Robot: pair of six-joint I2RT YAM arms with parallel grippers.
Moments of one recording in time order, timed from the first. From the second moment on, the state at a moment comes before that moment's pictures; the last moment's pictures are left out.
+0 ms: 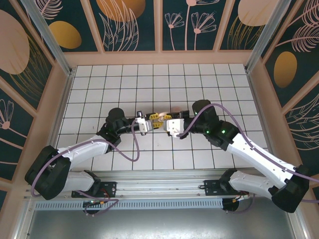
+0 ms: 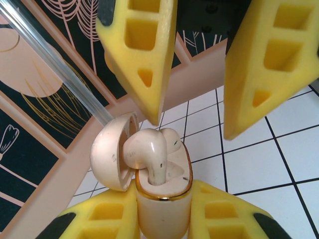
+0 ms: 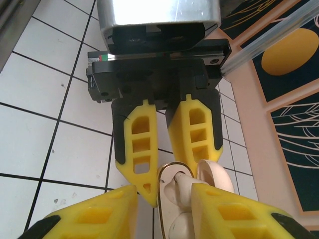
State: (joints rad) left arm -0.63 1.31 0.57 0.69 0.71 0.60; right arm 0.79 1.05 0.92 -0.33 -0.39 -0.97
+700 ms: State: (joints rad) left arm -0.62 1.31 0.57 0.69 0.71 0.58; right arm 0.79 1.09 0.96 -0.32 -0.38 -0.98
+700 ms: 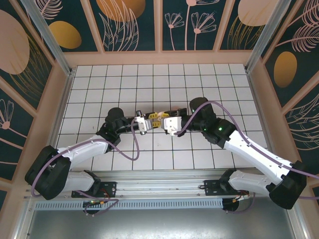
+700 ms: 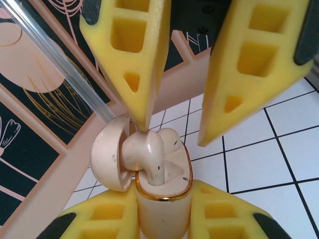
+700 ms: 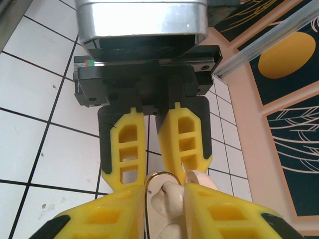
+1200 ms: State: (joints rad) left arm -0.62 1.31 0.57 0.70 0.71 0.56; right arm 0.79 1.03 0.95 -0.33 -0.37 -0.95
